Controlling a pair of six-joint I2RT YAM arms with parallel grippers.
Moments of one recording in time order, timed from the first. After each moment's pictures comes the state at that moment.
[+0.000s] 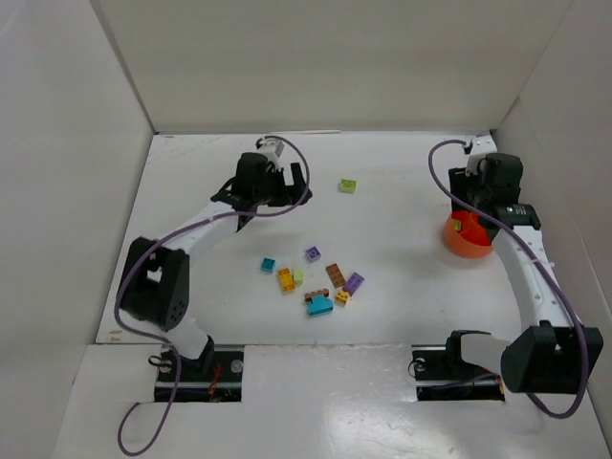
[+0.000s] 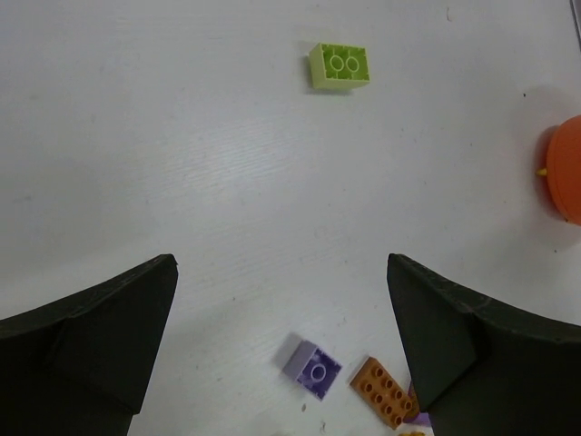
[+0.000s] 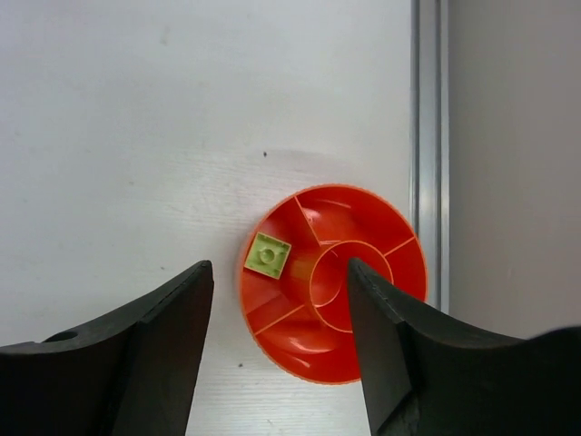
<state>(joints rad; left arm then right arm) -0.40 1.56 1.04 -0.02 0.20 -0.43 -0.05 1.21 1.07 -0.46 0.10 -0.24</state>
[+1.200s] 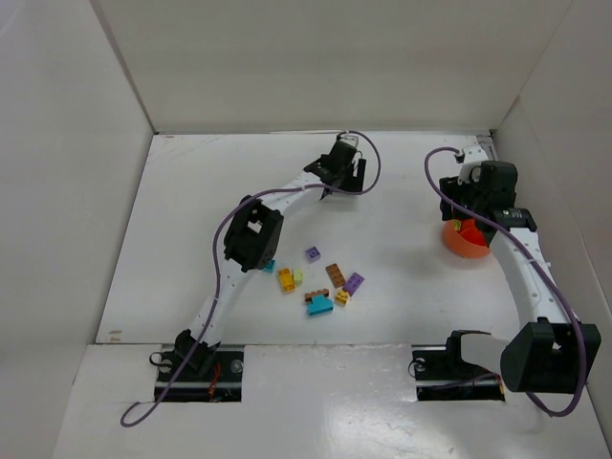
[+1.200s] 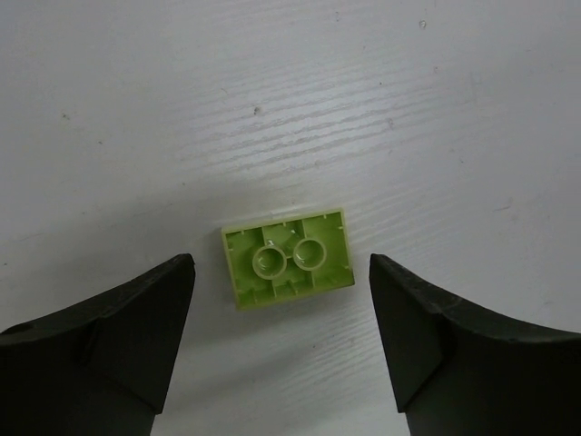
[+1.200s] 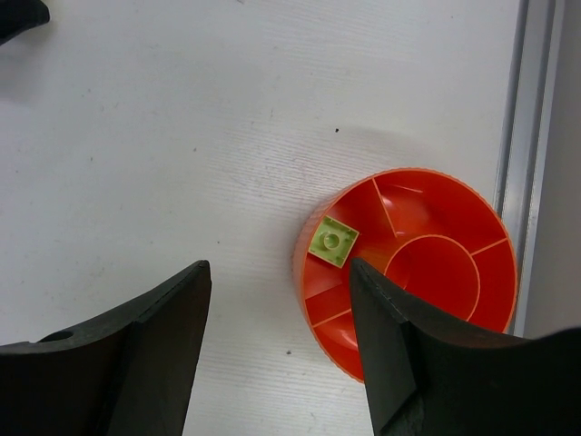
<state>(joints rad) -0.65 2.50 2.14 -0.36 -0.12 -0.36 -0.05 1.18 1.01 -0.47 -0.09 -0.21</state>
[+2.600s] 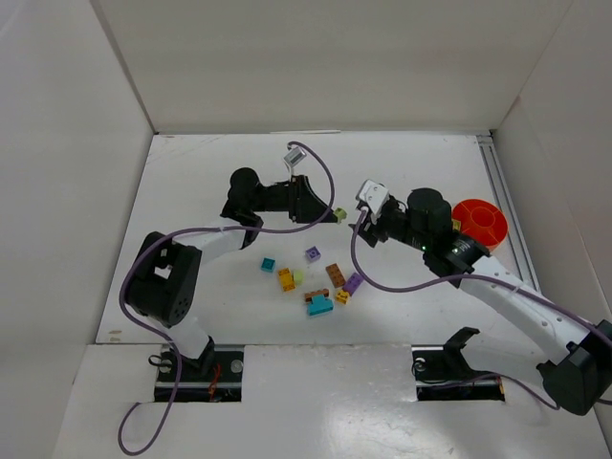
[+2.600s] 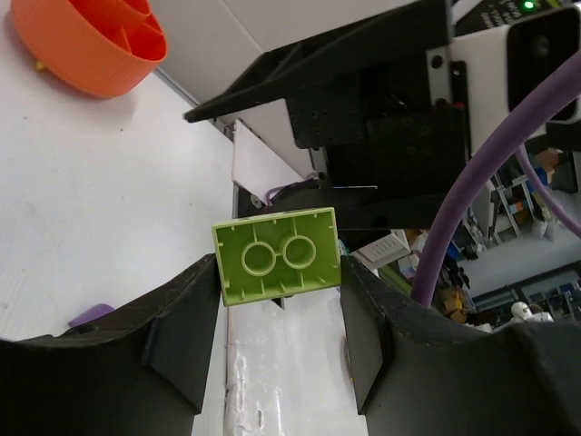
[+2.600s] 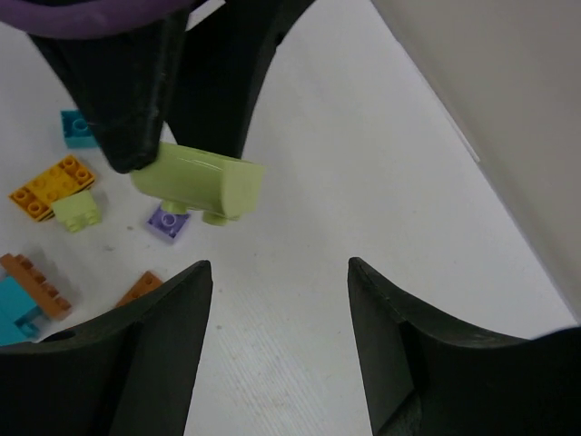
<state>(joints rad) -0.45 1.65 0.91 0.93 1.16 -1.10 0.64 1.06 0.88 -0.13 -0.24 -0.47</state>
